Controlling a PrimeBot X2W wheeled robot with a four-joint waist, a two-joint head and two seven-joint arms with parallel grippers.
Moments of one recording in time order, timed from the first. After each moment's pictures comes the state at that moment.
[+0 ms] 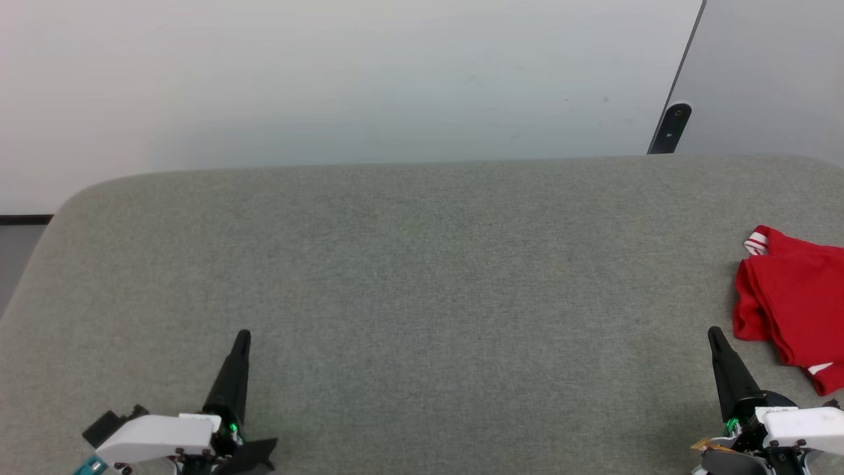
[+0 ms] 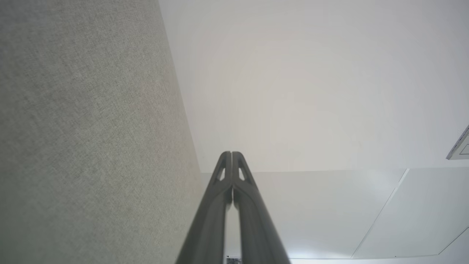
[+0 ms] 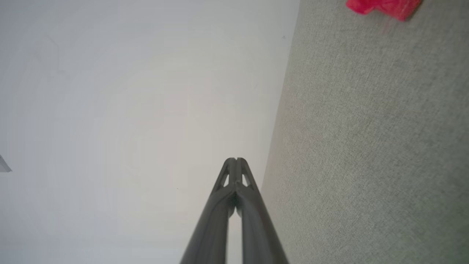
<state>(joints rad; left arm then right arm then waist) -0.10 0.05 0.11 0.24 -1.58 -0.12 0.11 -0.10 -0.05 -0.11 0.24 1.58 0.13 0.12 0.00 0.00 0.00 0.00</state>
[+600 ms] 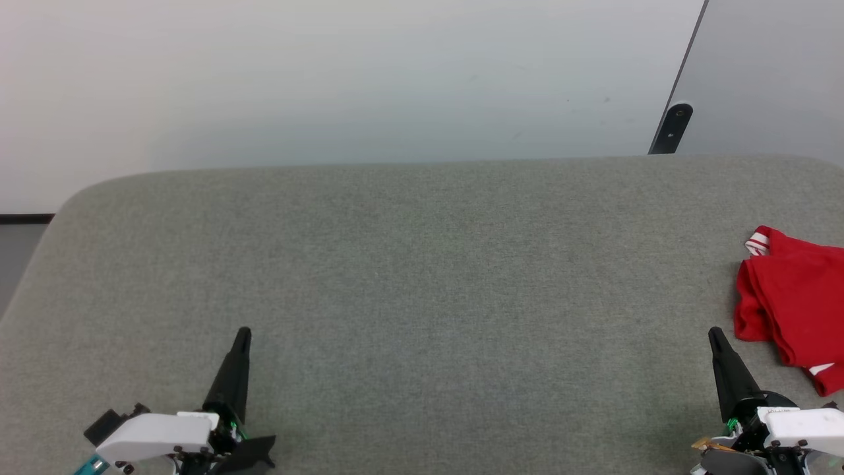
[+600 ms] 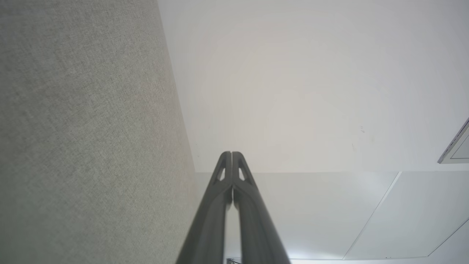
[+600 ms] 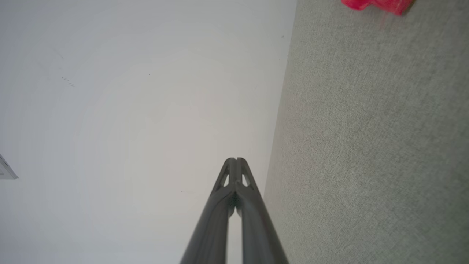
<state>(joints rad) -0.11 0.05 0.11 0.25 -1.61 -0.13 0.12 -0.10 -0.05 -0.12 0.25 1.61 0.13 0.11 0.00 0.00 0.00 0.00</state>
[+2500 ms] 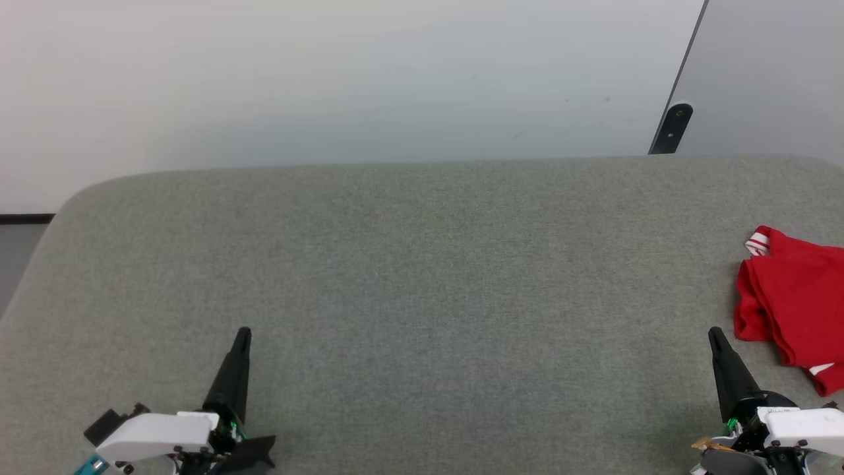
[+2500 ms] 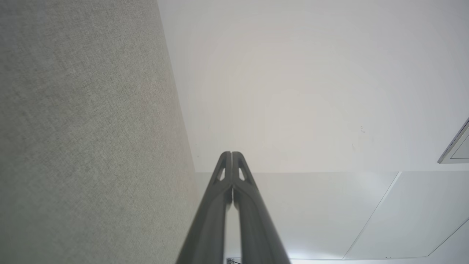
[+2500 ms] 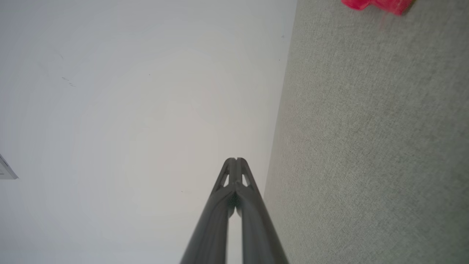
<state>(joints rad) -0.11 0.05 0.11 0.25 -1.61 -0.13 0.12 -0.10 -0.05 -0.11 0.25 1.61 0.13 0.11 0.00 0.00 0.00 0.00</state>
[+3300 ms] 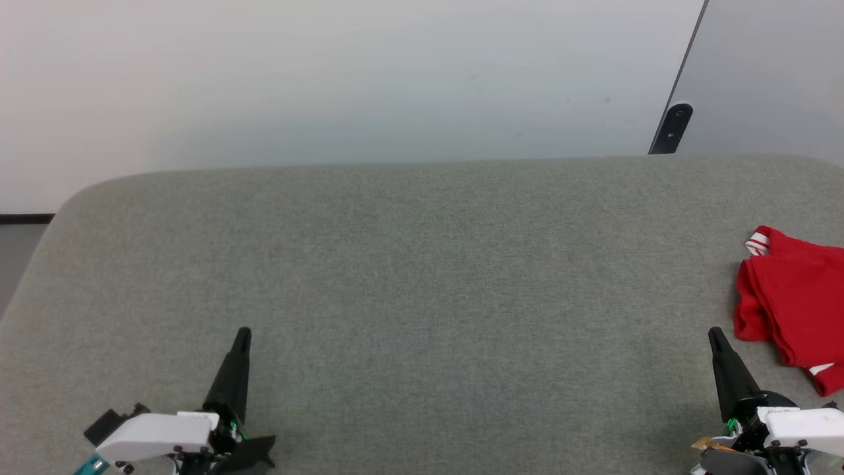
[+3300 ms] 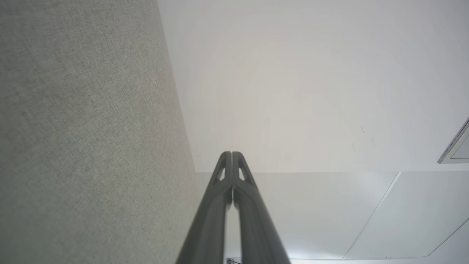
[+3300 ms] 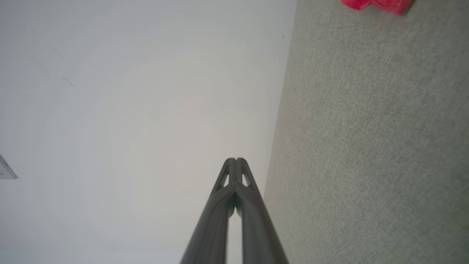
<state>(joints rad) -0.11 0.05 0.11 0.25 -1.61 -0.13 0.12 -0.10 -0.05 -0.11 0.25 1.61 0.13 0.11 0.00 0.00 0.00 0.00</state>
